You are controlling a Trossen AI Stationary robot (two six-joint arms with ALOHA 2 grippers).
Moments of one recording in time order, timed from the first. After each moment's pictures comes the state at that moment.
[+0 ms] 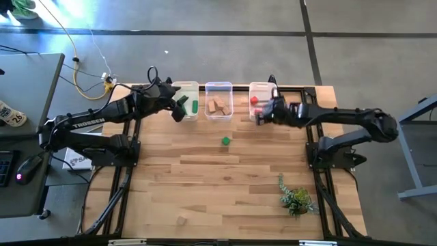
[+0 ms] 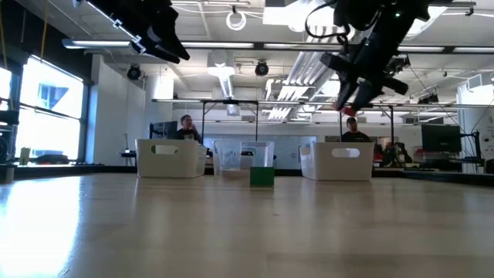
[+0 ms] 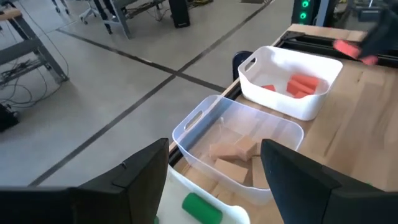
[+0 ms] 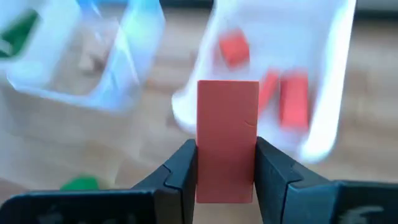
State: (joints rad) left arm 0.50 0.98 0.82 -0.26 -0.35 0.04; right arm -0.27 1.21 0.87 -0.67 0.42 0.98
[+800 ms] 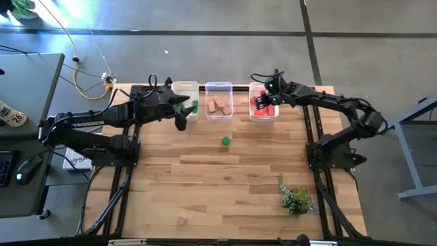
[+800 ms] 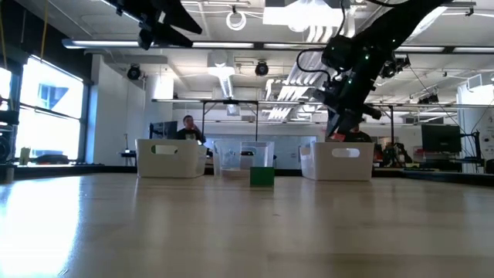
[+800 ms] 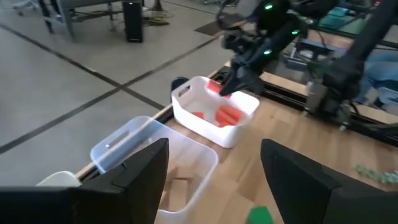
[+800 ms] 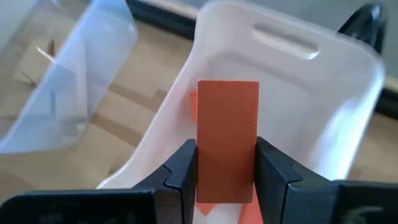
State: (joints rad) left arm 0.35 0.98 0.82 -0.16 -0.29 -0.18; right arm -0.69 1.42 0.92 -0.43 0.13 0.39
